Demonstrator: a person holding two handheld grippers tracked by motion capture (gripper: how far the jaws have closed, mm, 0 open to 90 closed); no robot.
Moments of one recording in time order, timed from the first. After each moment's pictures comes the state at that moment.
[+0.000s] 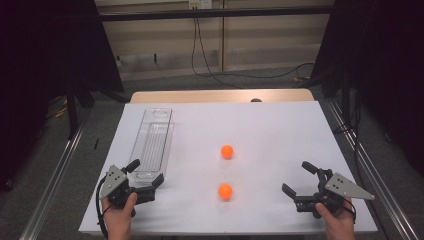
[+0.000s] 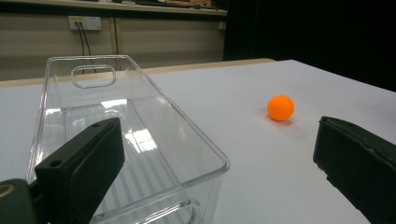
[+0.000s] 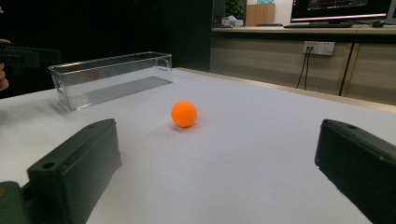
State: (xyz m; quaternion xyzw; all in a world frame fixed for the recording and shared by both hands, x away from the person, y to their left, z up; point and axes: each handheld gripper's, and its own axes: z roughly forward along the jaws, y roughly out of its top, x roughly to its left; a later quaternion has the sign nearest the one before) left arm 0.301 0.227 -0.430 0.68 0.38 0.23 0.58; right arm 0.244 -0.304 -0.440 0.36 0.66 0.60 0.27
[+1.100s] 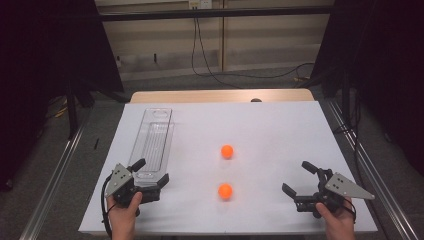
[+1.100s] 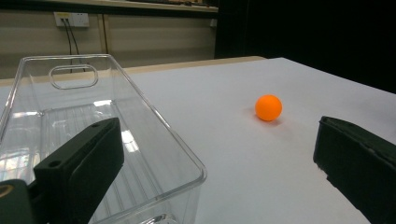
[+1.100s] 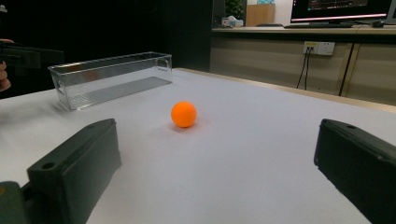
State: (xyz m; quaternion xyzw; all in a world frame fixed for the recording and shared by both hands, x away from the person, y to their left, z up) left arm 0.303 0.215 -0.428 0.69 0.37 0.22 0.58; right arm 0.244 -0.304 -0.440 0.36 0.66 0.60 0.27
